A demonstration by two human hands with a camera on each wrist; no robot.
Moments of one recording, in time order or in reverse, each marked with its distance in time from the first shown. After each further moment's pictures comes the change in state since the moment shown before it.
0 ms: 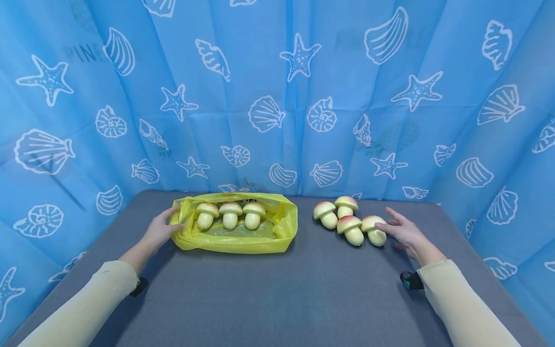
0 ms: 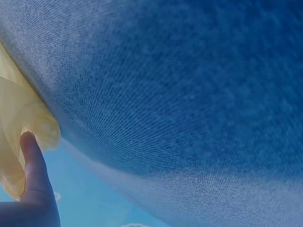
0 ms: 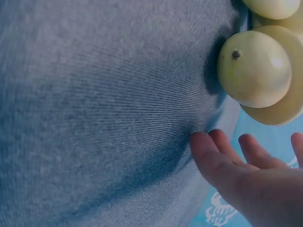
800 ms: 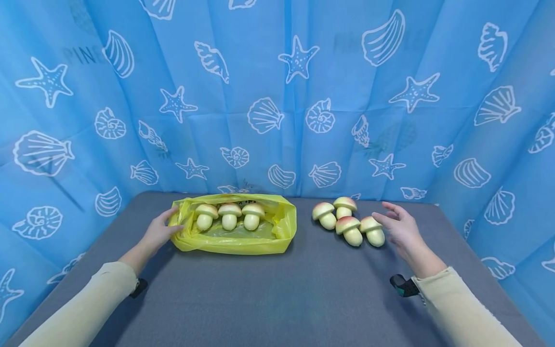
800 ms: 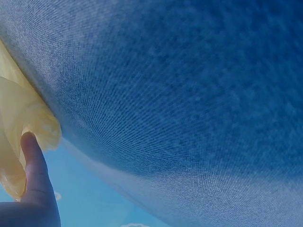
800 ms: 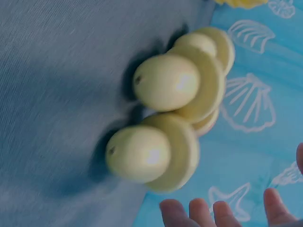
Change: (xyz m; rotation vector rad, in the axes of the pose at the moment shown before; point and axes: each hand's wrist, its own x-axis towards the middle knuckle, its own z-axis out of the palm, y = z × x) left_hand 0.000 0.003 0.001 -0.003 -0.003 -0.024; right_hand -0.041 -0.039 0.032 0.084 0.221 -0.094
